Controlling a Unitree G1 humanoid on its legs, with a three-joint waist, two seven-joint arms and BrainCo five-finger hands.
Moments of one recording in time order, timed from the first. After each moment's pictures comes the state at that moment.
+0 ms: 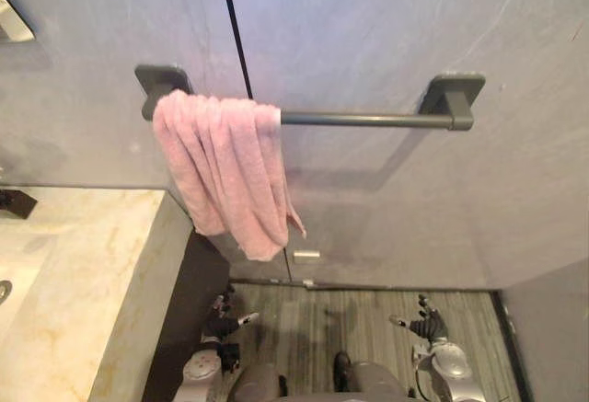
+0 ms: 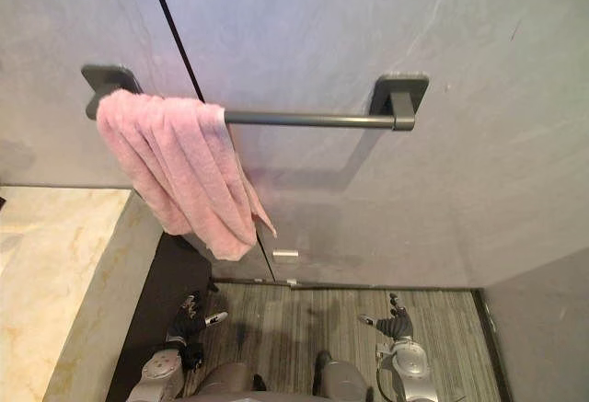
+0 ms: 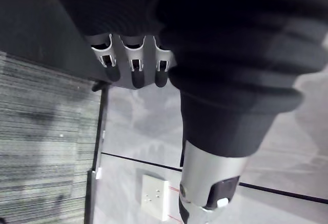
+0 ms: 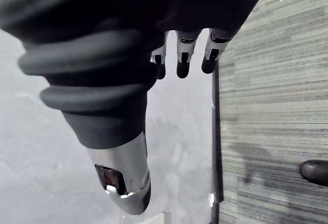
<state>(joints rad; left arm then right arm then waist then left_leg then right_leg) 0.10 0.10 -0.01 0.76 -0.12 -0.18 0.09 0.09 -0.14 -0.13 0.76 -0.01 -0.13 -0.11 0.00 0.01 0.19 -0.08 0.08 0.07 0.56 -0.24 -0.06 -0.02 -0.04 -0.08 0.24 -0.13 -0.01</state>
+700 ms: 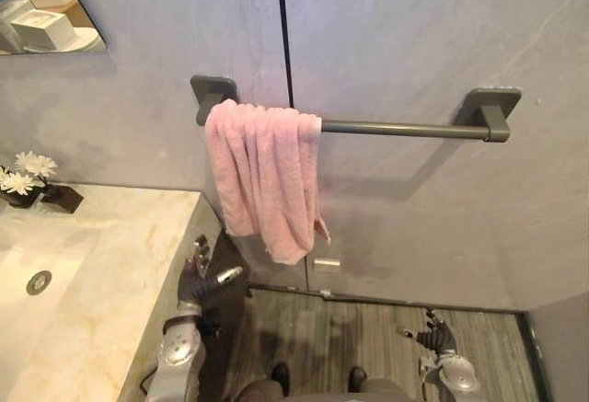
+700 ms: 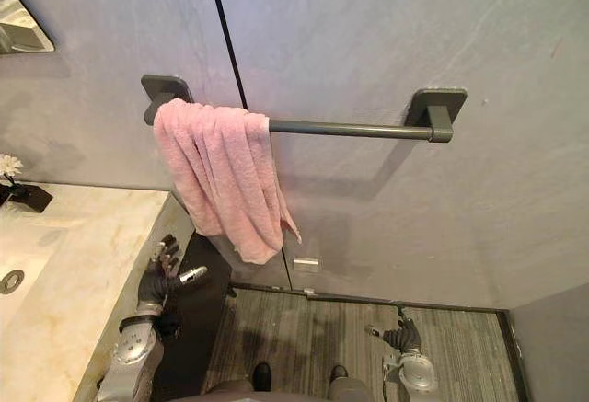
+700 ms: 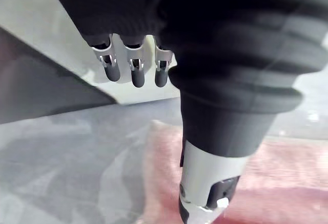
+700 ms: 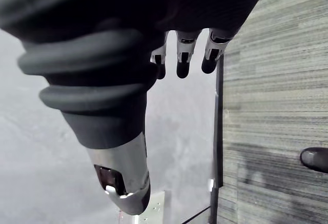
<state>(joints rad) 0.20 0.16 0.05 0.18 -0.12 -0.23 0.11 0.13 -0.15 -0.14 0.76 -0.03 -0.14 -0.10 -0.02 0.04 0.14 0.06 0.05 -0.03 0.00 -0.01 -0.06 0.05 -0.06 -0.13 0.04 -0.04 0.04</state>
